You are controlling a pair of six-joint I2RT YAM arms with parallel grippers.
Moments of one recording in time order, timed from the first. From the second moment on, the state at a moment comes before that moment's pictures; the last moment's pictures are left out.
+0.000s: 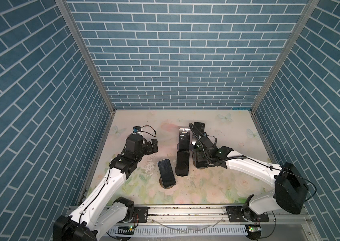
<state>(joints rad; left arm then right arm) -0.35 0.97 0.74 -0.35 -0.08 -0.43 0.87 1.47 0.97 -0.47 0.33 0.55</state>
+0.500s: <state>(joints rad) -0.35 0.97 0.74 -0.35 -0.09 -0.43 0.88 1.51 0.98 -0.47 0.37 0.58</state>
